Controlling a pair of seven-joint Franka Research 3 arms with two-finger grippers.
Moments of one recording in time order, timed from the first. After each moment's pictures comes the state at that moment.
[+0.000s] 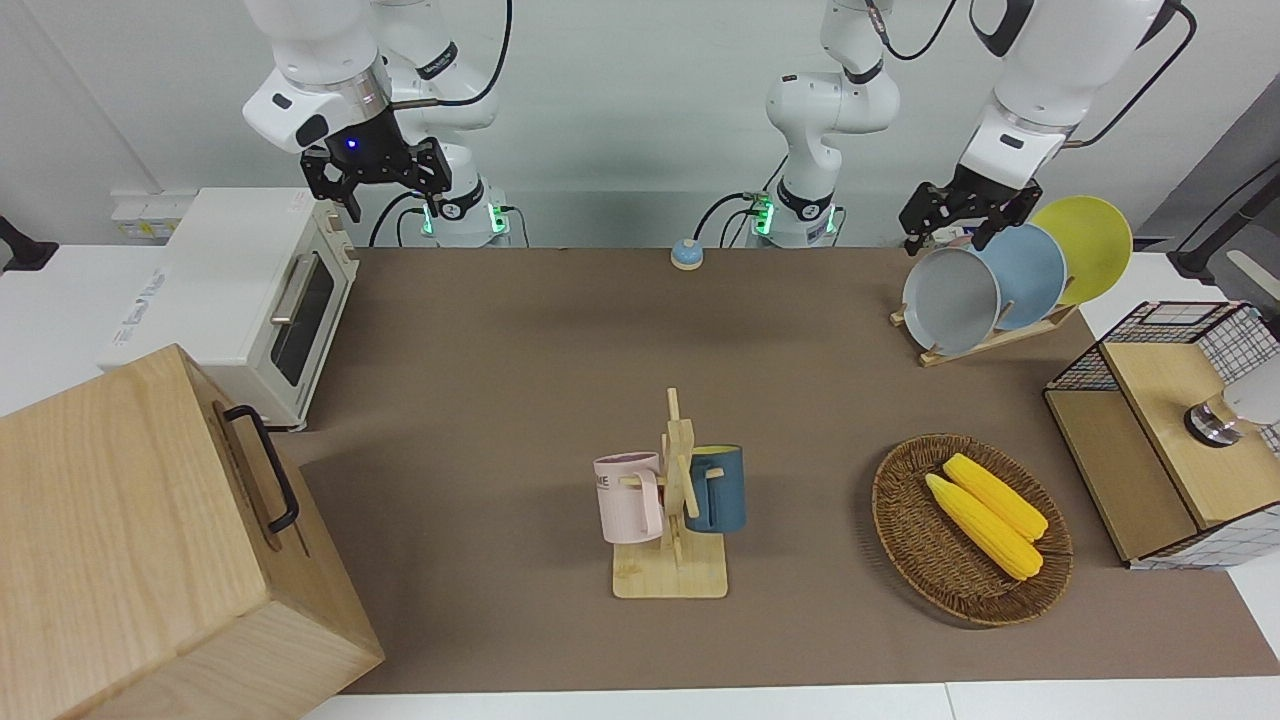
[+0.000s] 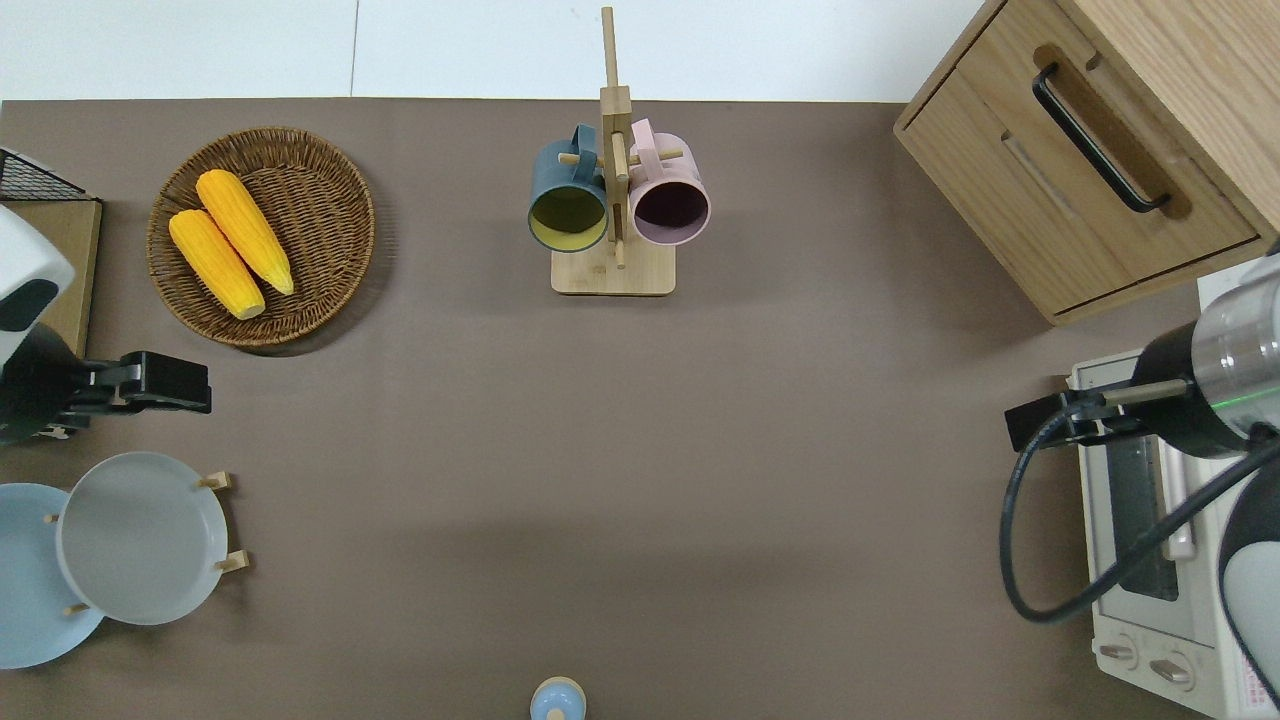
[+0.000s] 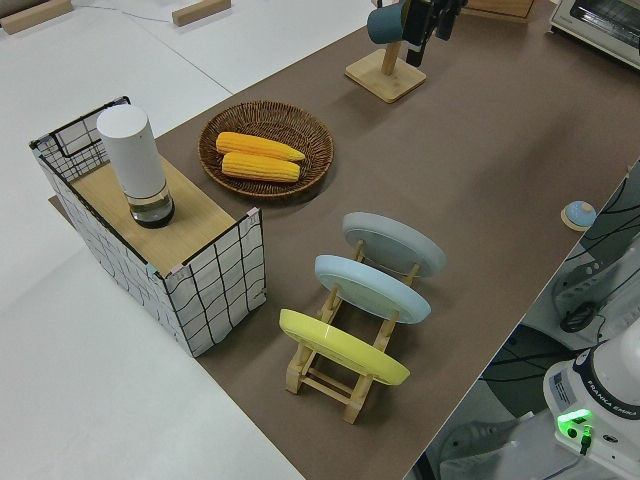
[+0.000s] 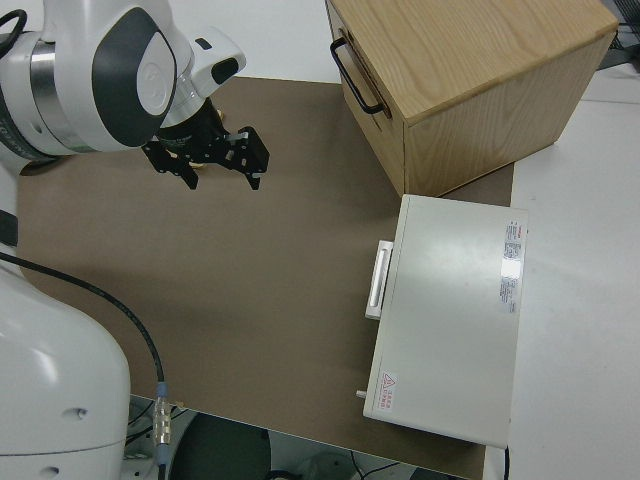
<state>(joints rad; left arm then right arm) -0.08 -0.05 0.03 -1.62 -0.01 1.53 -0.11 -0.09 -0.02 0.23 -1.50 0.00 1.36 0.06</state>
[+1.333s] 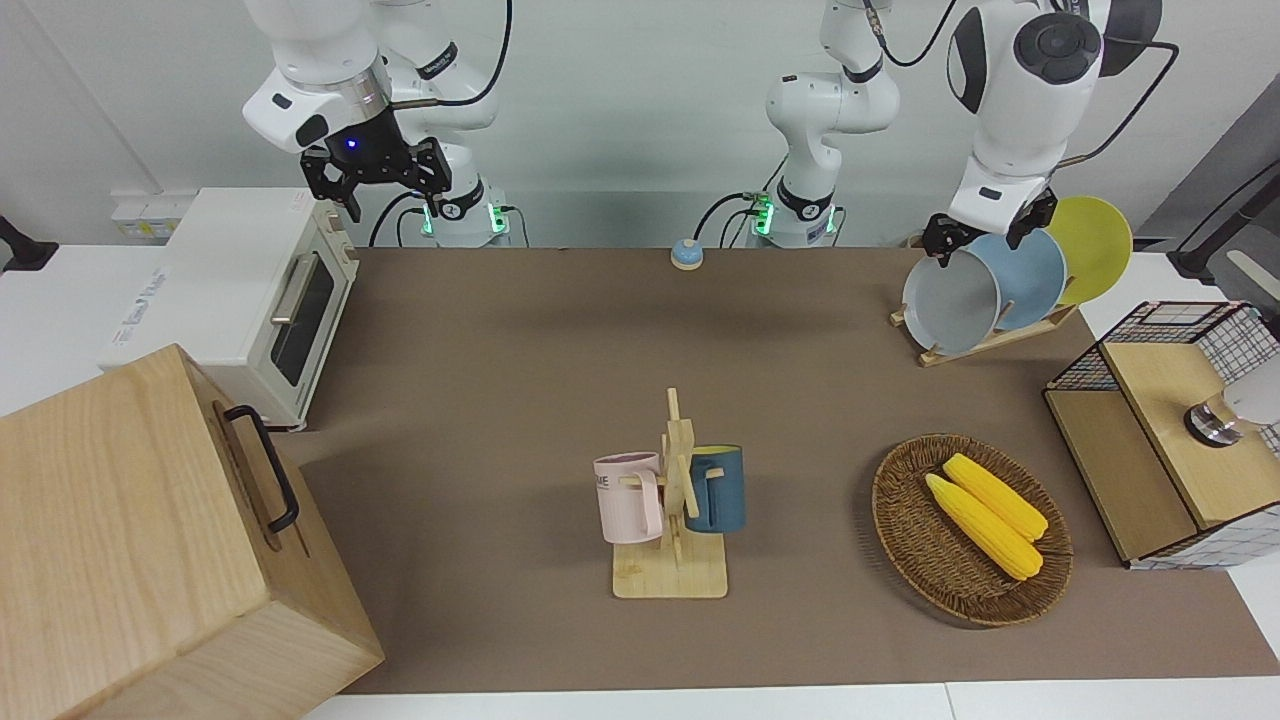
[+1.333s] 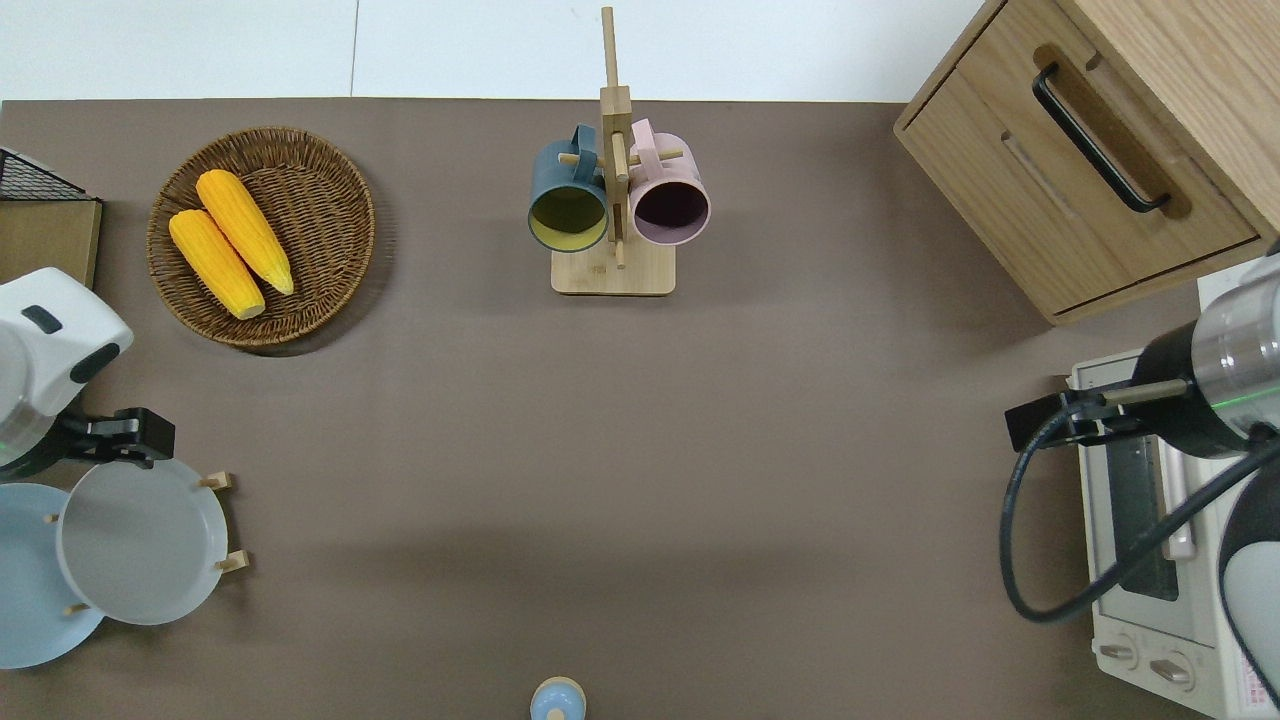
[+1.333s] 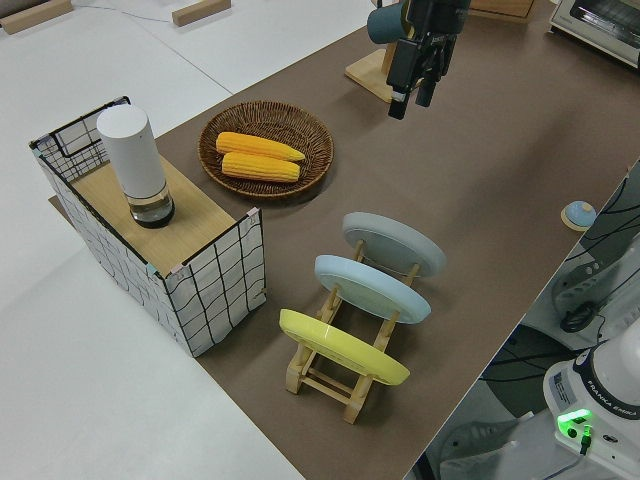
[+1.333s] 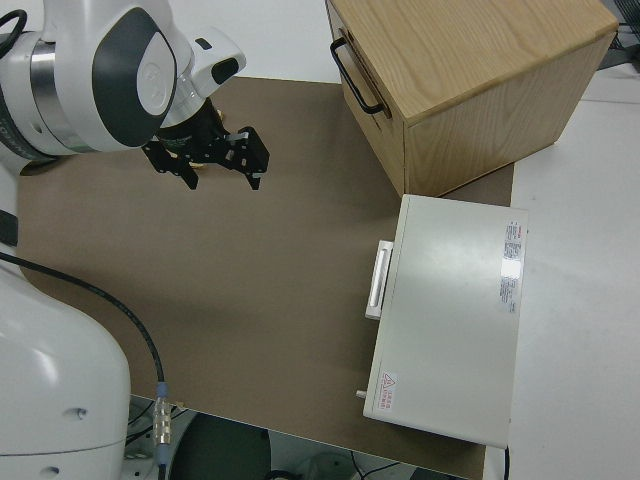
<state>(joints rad) -0.07 -0.08 0.01 -1.79 0.32 1.52 -0.12 -0.09 -0.02 0.23 -1.50 0.00 1.36 0.06</state>
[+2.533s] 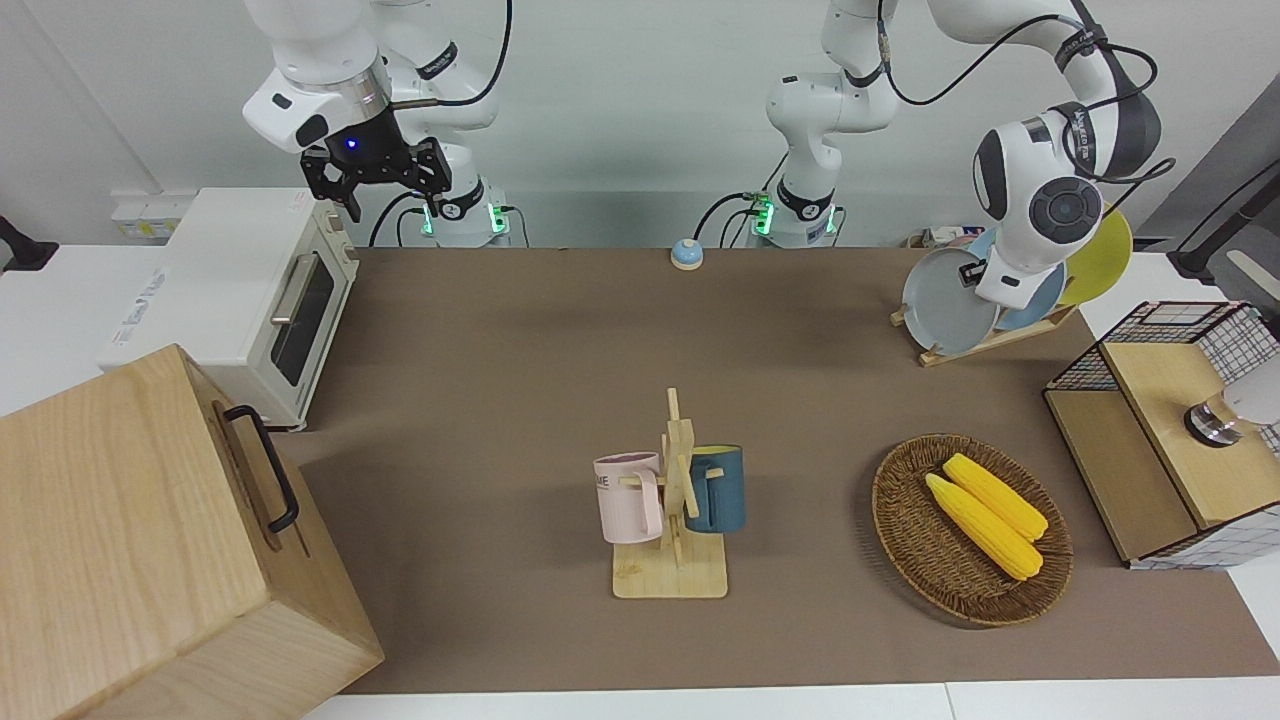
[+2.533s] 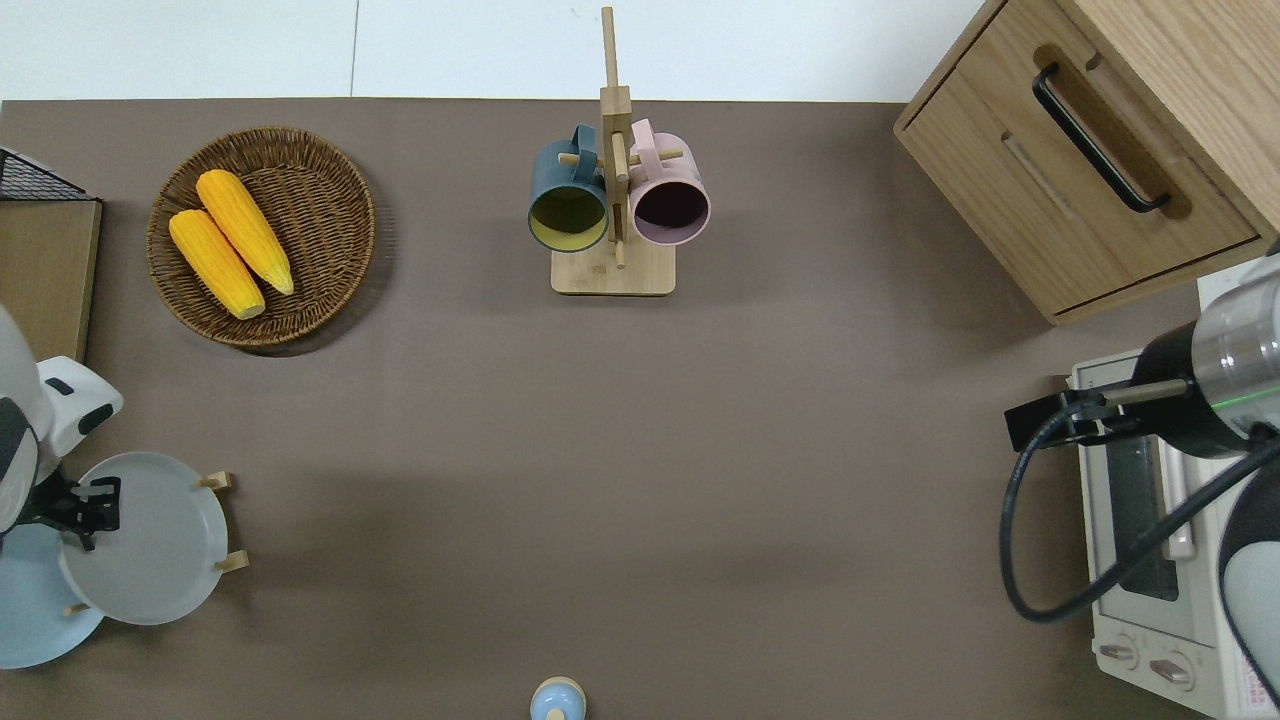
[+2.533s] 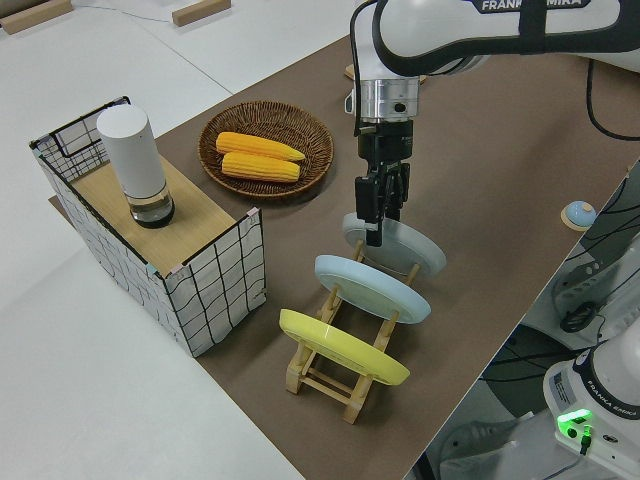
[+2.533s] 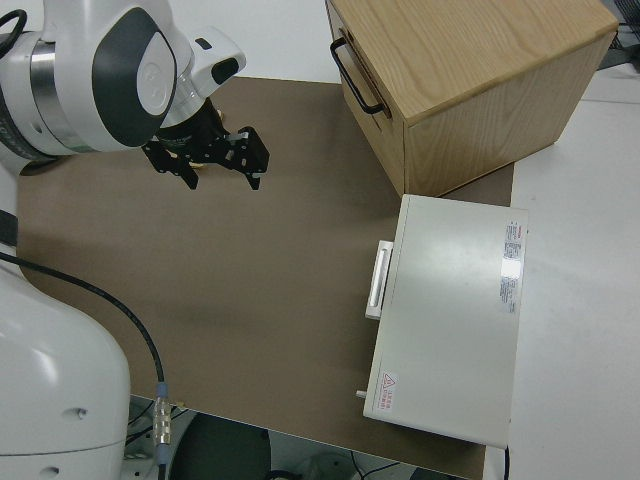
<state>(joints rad) -0.04 0.02 0.16 -1.99 0.45 1.55 -0.14 -0.09 -0.02 0.23 -1.50 0.00 1.36 0.06</state>
